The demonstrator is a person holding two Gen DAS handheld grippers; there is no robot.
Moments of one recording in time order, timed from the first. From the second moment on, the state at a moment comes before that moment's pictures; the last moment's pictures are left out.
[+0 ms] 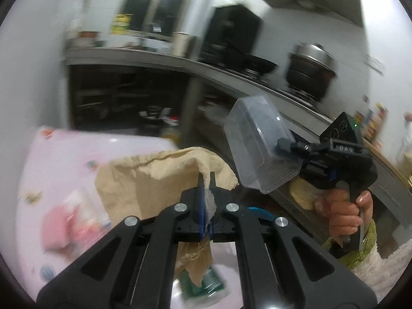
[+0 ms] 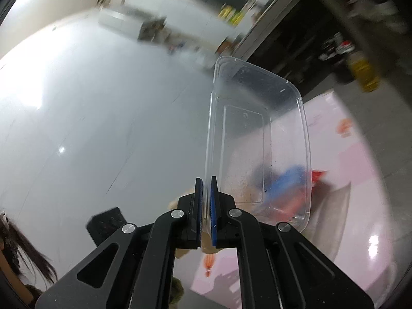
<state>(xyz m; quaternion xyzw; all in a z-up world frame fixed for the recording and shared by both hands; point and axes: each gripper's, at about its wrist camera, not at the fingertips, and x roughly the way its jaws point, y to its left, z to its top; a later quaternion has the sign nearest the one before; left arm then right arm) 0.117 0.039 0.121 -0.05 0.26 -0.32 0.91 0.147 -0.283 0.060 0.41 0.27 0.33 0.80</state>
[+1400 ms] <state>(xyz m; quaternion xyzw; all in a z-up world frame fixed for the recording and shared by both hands) 0.264 -0.477 -0.161 0.10 0.66 -0.41 0.62 0.035 -0.572 -0.264 0.69 0.30 -0.06 0.66</state>
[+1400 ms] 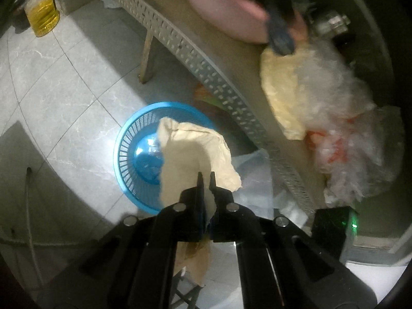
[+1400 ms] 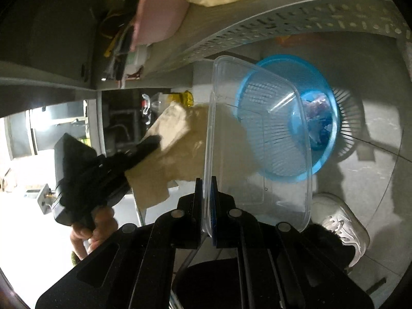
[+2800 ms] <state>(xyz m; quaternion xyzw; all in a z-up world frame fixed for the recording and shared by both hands) 0.200 -0.178 0.043 0.05 0.43 -0.39 0.82 0.082 -0.514 -0.219 0.41 0.42 -0.18 0.79</state>
